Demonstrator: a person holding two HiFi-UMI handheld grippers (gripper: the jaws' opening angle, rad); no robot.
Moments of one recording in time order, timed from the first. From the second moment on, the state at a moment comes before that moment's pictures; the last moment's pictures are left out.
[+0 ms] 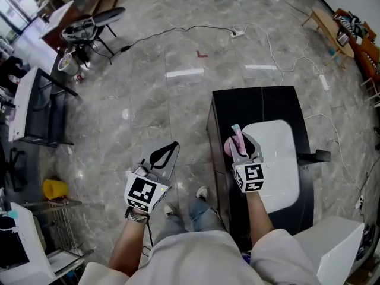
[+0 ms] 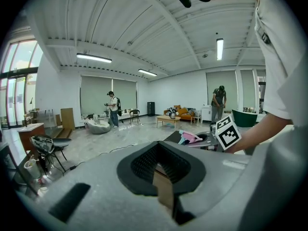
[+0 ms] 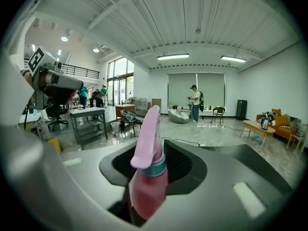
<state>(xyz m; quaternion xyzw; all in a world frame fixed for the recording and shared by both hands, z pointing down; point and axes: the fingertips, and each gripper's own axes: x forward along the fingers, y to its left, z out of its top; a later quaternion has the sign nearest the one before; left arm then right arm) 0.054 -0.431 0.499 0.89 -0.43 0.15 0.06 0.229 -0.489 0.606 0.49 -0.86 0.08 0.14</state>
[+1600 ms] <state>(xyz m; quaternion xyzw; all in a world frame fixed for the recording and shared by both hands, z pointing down) 0.014 -0.387 0.500 0.88 -0.45 0.15 0.07 0.242 -0.462 0.616 0.54 -0.82 0.08 0.17</state>
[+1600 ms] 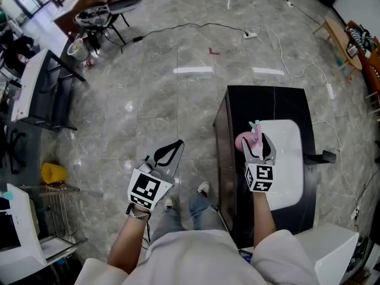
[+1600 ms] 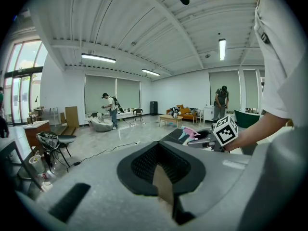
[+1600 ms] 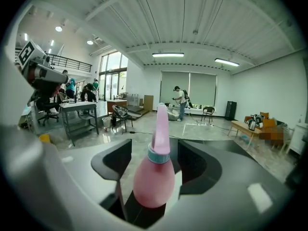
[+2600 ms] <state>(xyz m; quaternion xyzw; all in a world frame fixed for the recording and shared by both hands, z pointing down) -0.032 -0.327 0.460 0.90 -0.42 0.11 0.03 0.221 -0.333 0.536 0.60 -0.78 0.06 0.15</state>
